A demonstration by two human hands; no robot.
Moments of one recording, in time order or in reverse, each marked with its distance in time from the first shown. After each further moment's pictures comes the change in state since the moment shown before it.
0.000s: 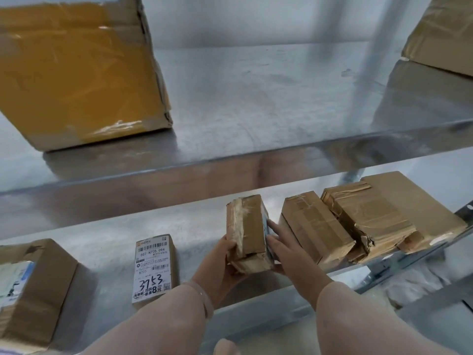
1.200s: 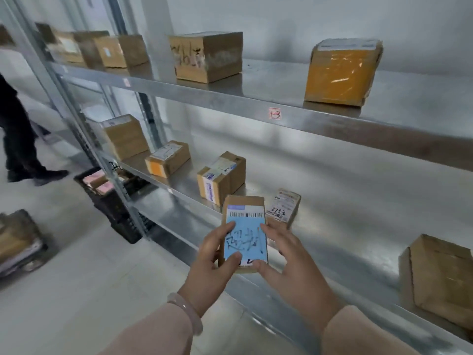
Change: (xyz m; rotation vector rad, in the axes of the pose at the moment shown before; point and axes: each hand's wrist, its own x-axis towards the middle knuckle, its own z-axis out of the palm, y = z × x) left_hand -0.260 -0.134 -0.068 0.419 0.800 0.827; right_hand -0.152 0.006 0.113 -0.645 -0.598 -0.817
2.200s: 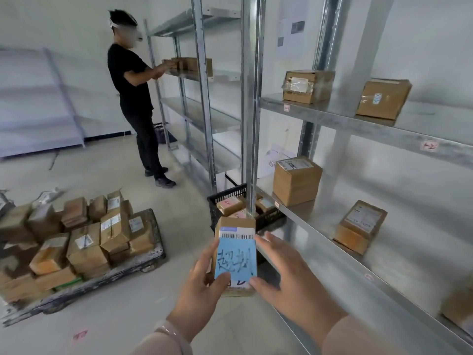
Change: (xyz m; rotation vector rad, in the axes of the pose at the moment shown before) left_hand 0.045 -0.079 -0.555 -0.001 0.440 -0.107; right_hand 0.267 -0.276 0.446 -0.141 -0.353 -0.401
